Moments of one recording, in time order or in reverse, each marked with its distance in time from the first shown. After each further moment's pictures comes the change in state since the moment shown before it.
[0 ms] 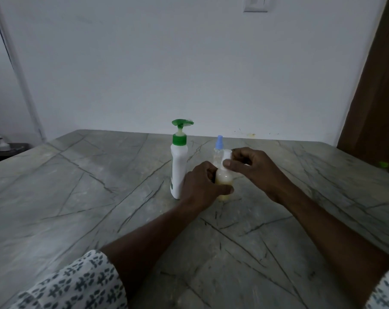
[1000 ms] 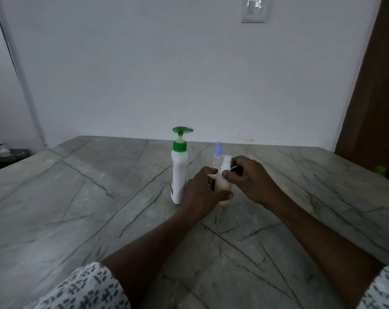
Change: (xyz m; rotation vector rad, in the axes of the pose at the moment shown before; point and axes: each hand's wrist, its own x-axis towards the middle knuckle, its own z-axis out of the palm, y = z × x) left_hand -0.006 0.004 -0.002 -0.049 -0.030 -0.028; right_hand -0.002 0.001 0.011 -0.263 0.070 -0.115
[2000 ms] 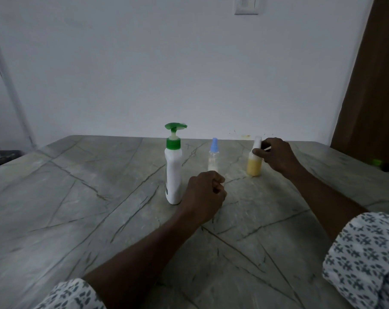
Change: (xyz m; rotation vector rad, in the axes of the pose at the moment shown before) left_hand 0.000 -0.003 0.007 0.114 -0.011 0.151; right_hand 0.063 0.095 -0.056 -0.231 0.142 0.254
